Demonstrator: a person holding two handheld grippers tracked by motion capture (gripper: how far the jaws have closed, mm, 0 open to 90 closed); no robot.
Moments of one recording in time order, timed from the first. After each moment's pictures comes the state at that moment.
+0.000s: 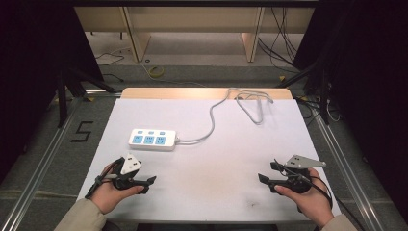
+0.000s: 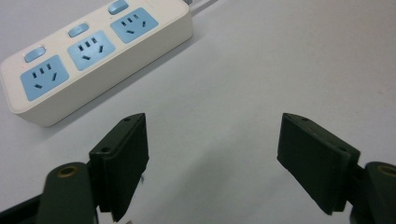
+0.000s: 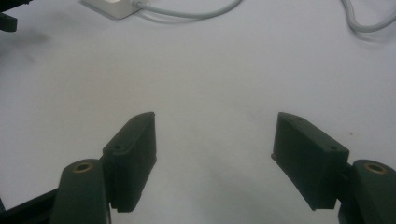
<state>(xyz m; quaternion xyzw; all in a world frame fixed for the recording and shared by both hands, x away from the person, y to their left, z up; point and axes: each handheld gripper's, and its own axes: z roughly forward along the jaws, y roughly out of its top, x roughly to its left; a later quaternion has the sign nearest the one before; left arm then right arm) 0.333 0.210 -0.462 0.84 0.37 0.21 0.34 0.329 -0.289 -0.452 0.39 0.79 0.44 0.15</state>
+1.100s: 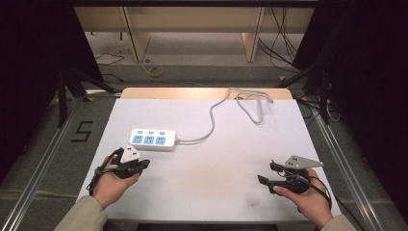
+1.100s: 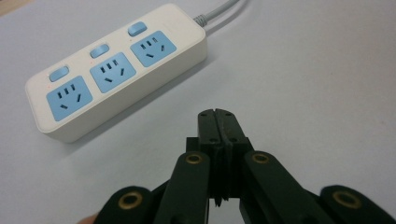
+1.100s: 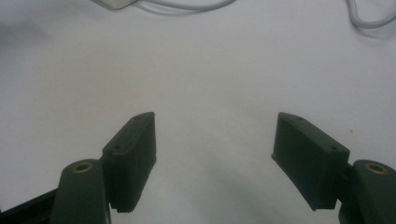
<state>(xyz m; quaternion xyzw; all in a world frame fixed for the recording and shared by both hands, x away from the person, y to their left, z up) 0.350 0.208 -0.441 0.83 0.39 0.21 0.34 0.329 -0.286 -0.454 0.39 0.80 0.42 0.15</state>
